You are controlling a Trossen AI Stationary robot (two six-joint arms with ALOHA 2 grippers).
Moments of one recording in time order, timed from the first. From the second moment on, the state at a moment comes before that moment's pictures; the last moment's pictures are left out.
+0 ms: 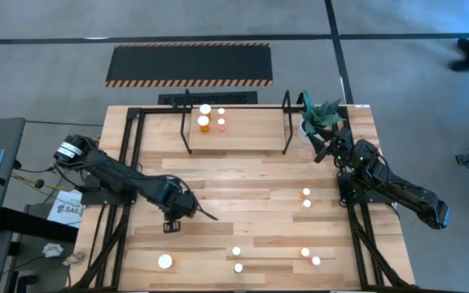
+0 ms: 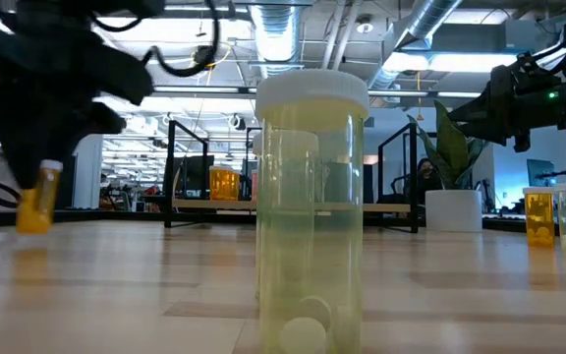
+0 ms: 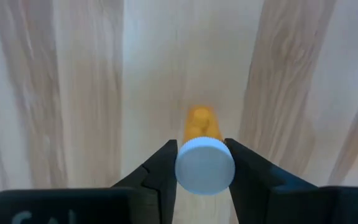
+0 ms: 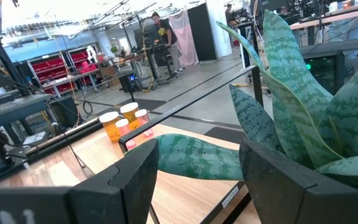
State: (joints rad) left arm -0.34 1.51 0.92 -0.93 0.03 -0.46; right arm -0.60 0.04 0.00 0.04 0.16 0.27
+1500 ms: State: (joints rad) left arm 0.22 2.06 1.88 -1.21 -0.05 0.34; right arm -0.60 0.04 0.00 0.04 0.16 0.27
